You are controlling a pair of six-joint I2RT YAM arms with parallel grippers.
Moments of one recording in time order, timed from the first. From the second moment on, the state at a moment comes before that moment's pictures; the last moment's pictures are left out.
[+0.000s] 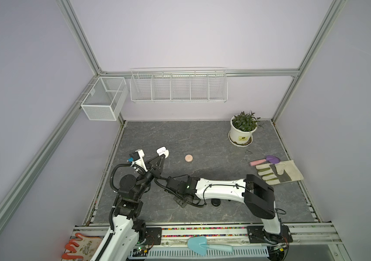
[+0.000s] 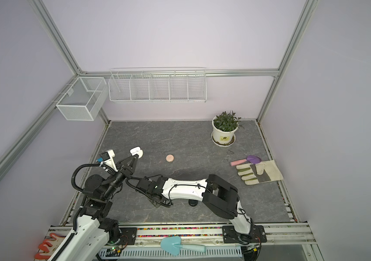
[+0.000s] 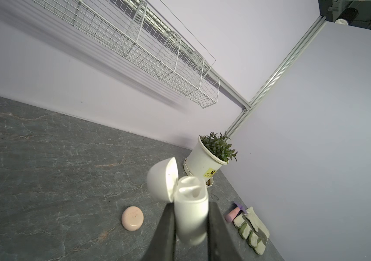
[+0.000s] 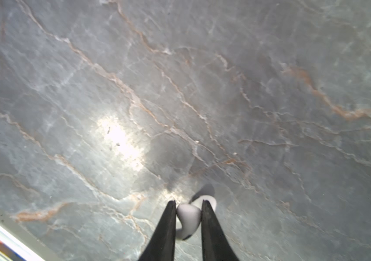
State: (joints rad) left arm -0.26 0.58 0.31 0.40 0.34 -0.65; right arm 1.28 2.02 1.50 -0.76 0.22 0.36
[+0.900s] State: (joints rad) left arm -0.31 1.09 0.31 1.04 0.43 -0.62; right arm 1.03 1.67 1.51 -0.86 0.42 0.13
